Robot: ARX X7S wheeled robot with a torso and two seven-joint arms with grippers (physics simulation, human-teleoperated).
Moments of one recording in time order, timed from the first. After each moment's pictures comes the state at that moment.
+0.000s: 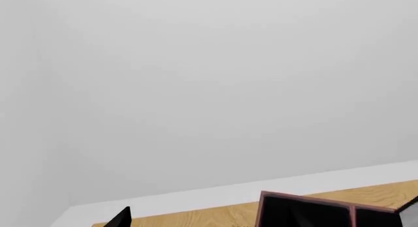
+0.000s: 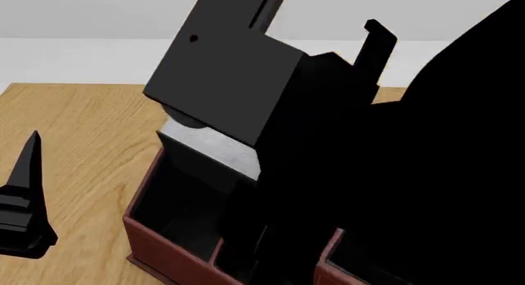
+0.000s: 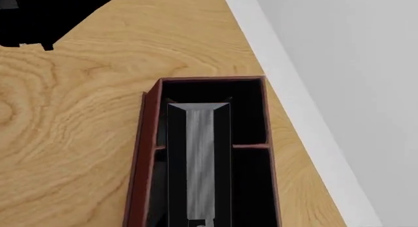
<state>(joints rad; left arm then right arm) -0.48 -0.72 0.09 0.93 -1.07 -0.85 -0.78 2.03 0.66 -1.02 -0.26 1.96 1.54 0.41</state>
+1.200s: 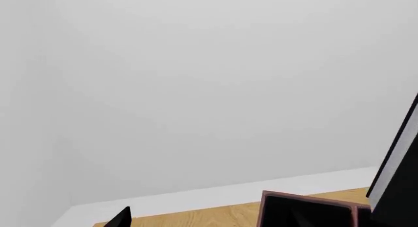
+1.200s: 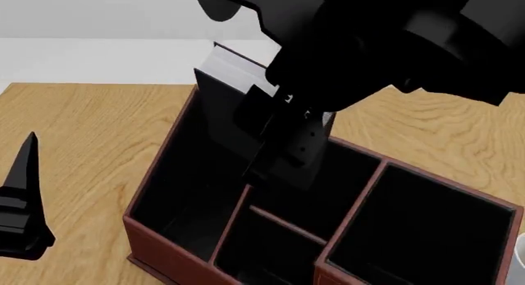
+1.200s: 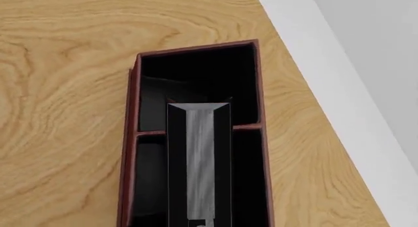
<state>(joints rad) -0.47 -0.74 0.11 0.93 -1.07 -0.83 -0.79 2.13 0.45 -1.39 0.14 1.25 1.39 -0.39</state>
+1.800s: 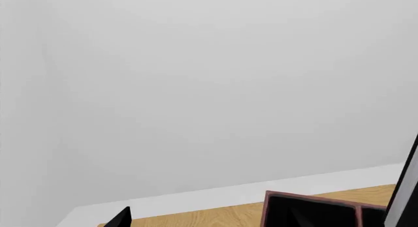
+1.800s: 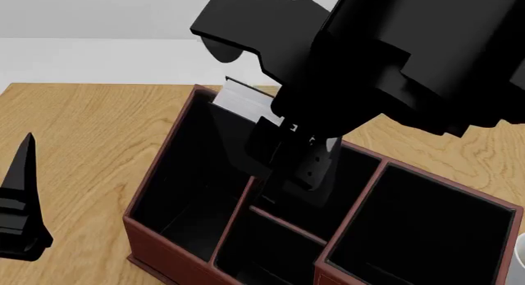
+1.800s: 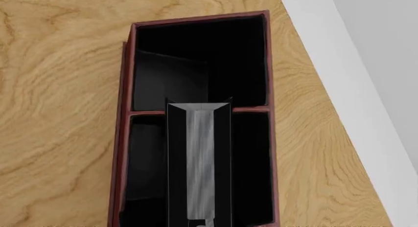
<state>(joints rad) -0.47 -0.76 0.11 0.93 -1.07 -0.82 -0.80 2.08 0.44 -1.46 0.11 1.21 1.37 -0.39</state>
